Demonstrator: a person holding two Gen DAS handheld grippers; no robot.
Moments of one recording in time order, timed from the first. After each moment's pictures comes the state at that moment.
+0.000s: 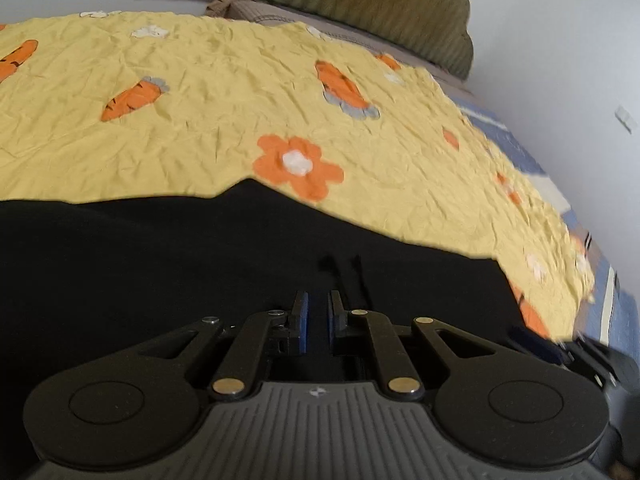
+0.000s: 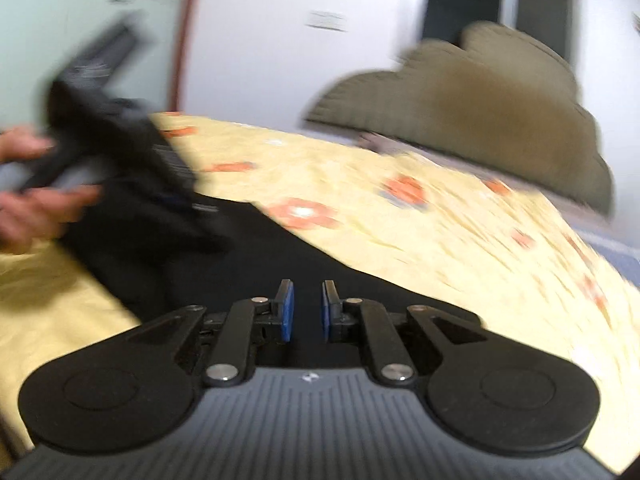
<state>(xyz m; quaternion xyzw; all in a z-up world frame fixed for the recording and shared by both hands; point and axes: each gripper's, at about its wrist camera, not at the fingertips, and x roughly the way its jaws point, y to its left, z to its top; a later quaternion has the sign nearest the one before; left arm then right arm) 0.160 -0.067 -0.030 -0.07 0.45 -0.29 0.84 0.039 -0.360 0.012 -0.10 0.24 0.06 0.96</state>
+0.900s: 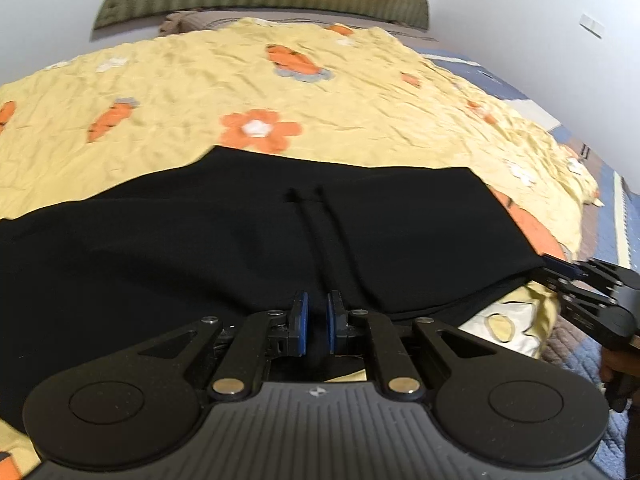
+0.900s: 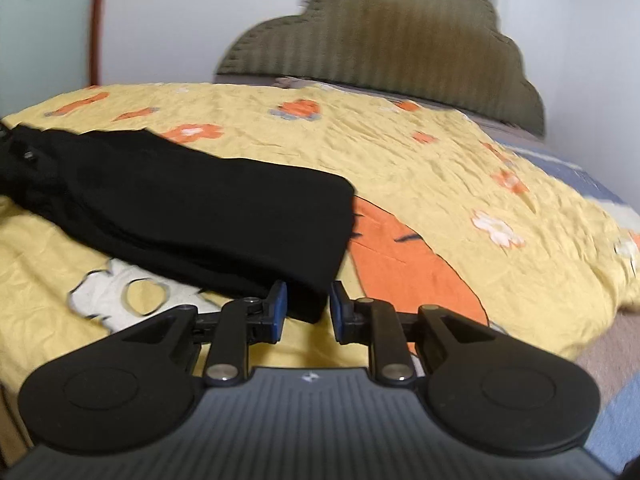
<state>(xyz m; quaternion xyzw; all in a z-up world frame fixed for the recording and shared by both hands) 0.099 -0.081 -0.024 0.05 0.42 -0.32 0.85 -0.033 -0.443 -0.033 -0.05 0.29 -0.05 0.95</state>
